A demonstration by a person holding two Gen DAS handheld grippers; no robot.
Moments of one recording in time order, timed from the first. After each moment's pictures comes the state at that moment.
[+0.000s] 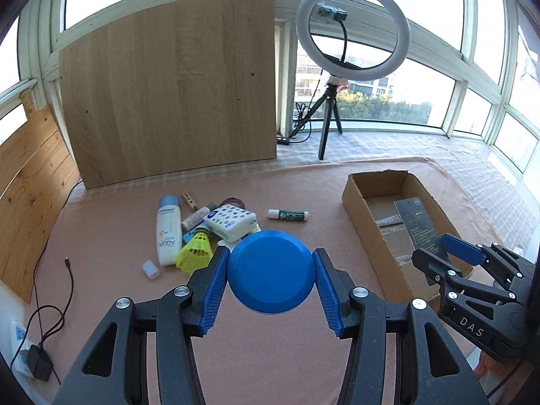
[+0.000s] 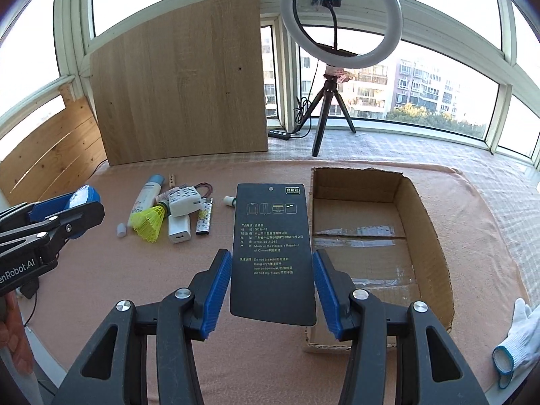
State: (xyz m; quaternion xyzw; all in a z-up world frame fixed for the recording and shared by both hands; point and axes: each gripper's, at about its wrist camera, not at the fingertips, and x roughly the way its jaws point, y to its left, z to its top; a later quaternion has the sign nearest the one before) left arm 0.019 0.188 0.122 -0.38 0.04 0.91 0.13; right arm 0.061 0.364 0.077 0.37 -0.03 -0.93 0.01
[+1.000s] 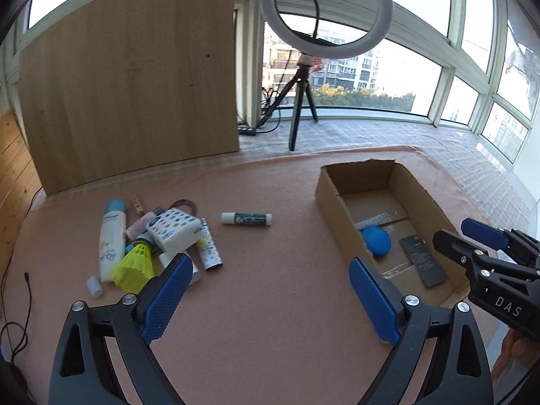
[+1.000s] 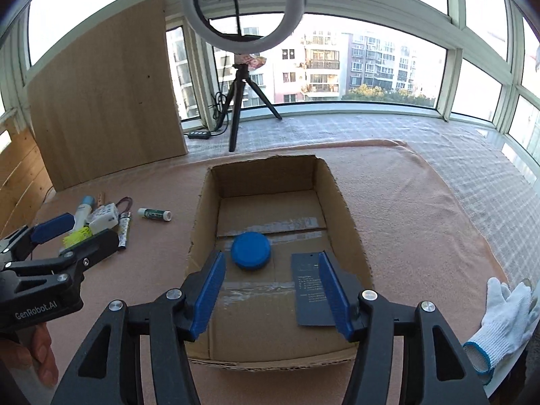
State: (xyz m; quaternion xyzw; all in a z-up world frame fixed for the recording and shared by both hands) left arm -0.021 0.214 0.068 -0.39 0.03 0.91 0.15; right arm 0.041 0.445 0.067 0.39 -0.06 -0.92 -0.07
